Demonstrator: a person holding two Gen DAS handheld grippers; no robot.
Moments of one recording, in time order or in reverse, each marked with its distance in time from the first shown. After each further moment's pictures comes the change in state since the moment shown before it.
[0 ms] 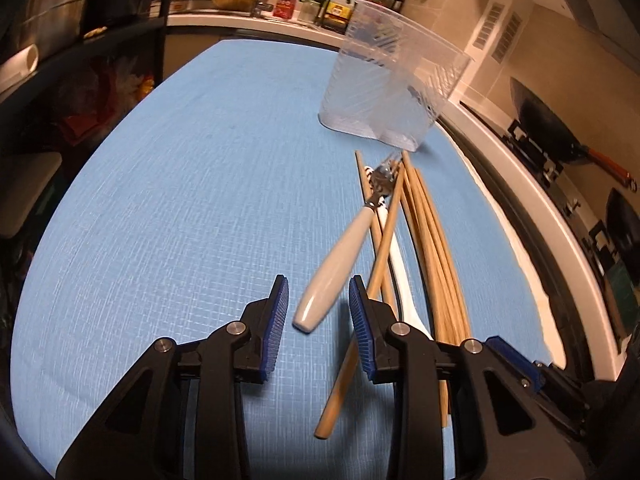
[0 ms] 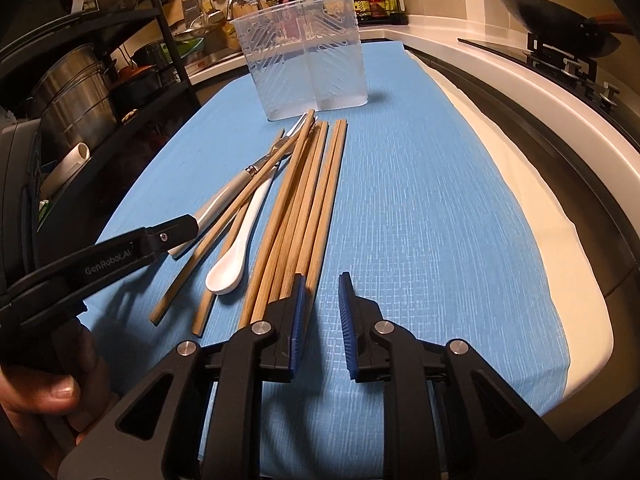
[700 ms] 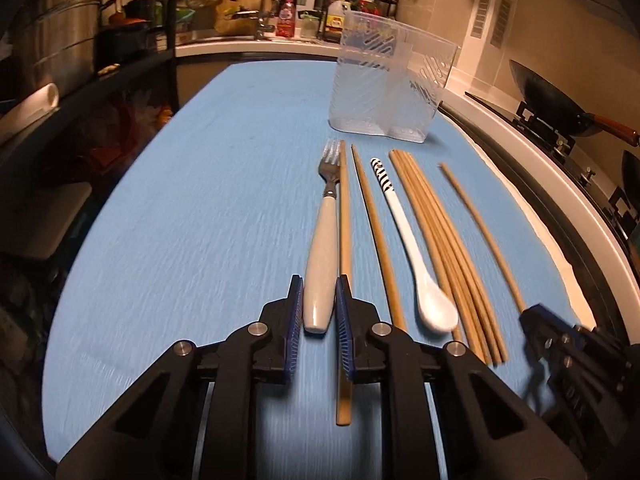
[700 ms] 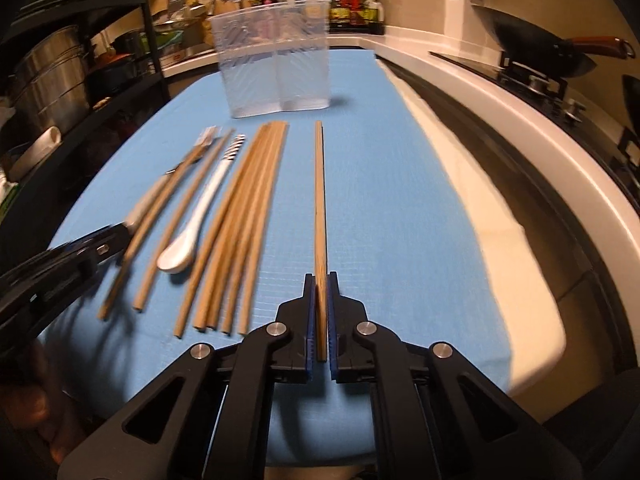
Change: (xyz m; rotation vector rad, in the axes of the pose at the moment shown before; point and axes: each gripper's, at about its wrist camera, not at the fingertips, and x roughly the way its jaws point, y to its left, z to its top) left arm -0.029 -0.005 -0.024 0.078 -0.059 0.120; right arm -0.016 -0.013 -0.008 -0.037 -0.019 -0.174
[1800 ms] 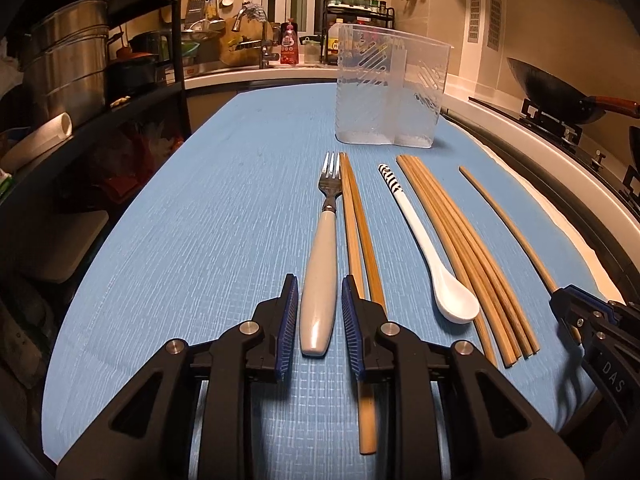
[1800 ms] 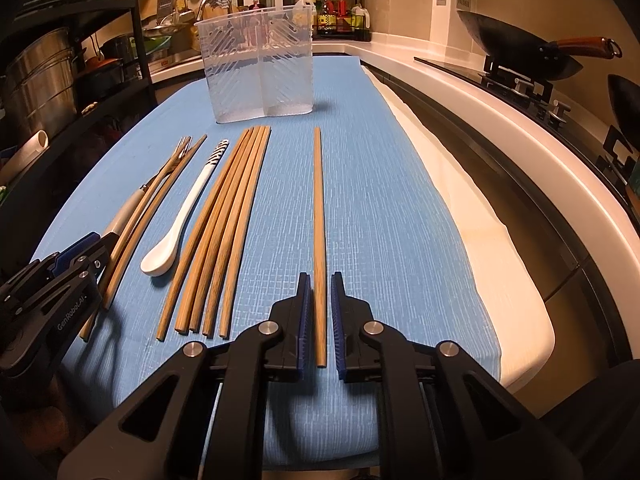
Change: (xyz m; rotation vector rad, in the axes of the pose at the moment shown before) left arm 0.008 -0.012 -0.010 0.073 -0.107 0.078; right arm 0.001 -0.001 -0.003 0.004 -0.039 -0.039
